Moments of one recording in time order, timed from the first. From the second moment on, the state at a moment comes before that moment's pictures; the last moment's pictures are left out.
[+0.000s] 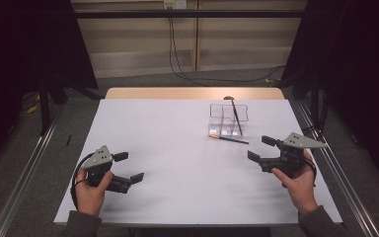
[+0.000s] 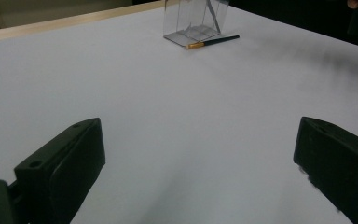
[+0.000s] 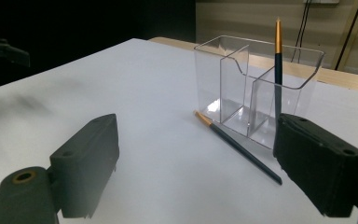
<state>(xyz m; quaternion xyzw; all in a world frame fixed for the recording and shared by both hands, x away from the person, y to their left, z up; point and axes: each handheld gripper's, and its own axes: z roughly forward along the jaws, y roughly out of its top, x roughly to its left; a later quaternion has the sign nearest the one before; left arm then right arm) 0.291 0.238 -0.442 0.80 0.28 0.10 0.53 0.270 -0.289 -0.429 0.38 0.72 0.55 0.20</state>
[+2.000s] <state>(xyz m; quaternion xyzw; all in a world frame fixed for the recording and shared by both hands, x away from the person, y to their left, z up) 0.288 0.241 -0.442 0.80 0.28 0.10 0.52 0.313 -0.274 -0.450 0.38 0.76 0.50 0.19</state>
